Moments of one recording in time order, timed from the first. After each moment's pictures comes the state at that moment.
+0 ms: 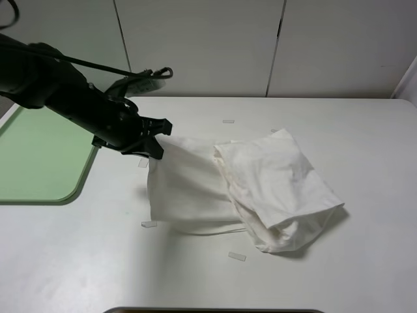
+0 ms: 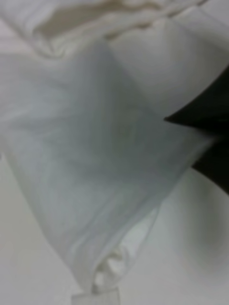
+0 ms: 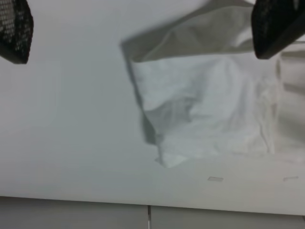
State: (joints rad) left arm -0.42 1.82 -0.94 -0.86 0.32 0.49; right arm 0.20 -0.01 -0.50 -0.01 1.02 0.08
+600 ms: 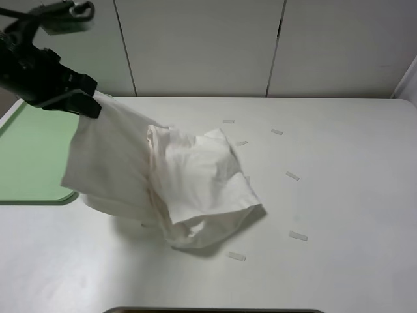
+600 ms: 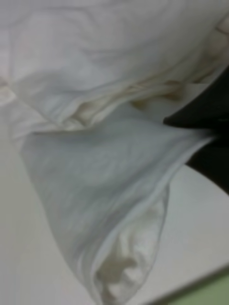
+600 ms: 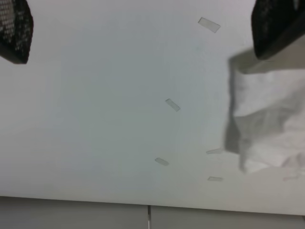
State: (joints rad) left arm -0.21 1.45 -0.94 -0.54 0.58 0.49; right arm 0.20 -0.01 -0.50 -0.01 1.02 0.08
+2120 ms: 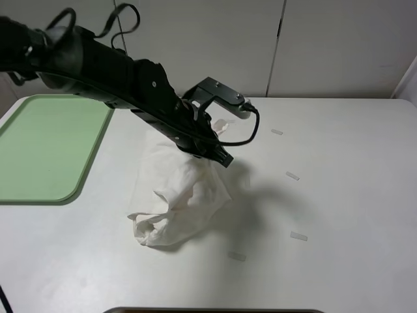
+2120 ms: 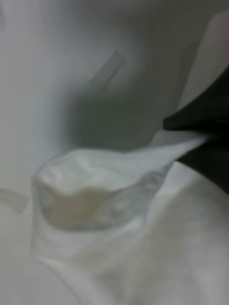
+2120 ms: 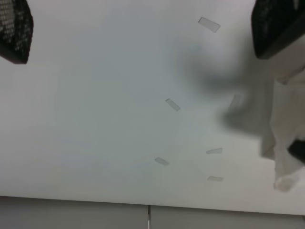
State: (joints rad) left arm -0.71 1.96 -1.19 -0.39 0.18 0.48; right arm 0.20 -0.01 -0.50 -0.01 1.02 0.08
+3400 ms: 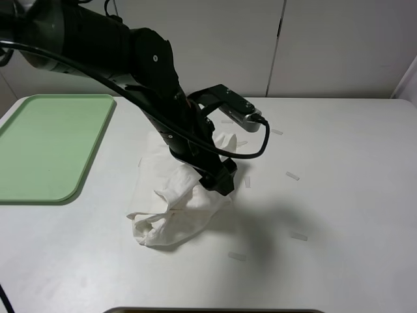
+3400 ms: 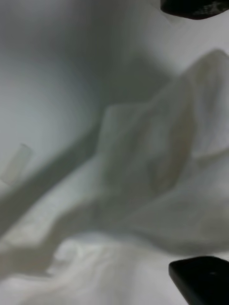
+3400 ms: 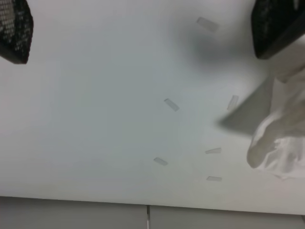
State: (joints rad) left arm -0.76 1.90 -1.24 -0.33 0.54 0.48; right arm 0.20 -0.01 -0.50 0.00 1.02 0.08
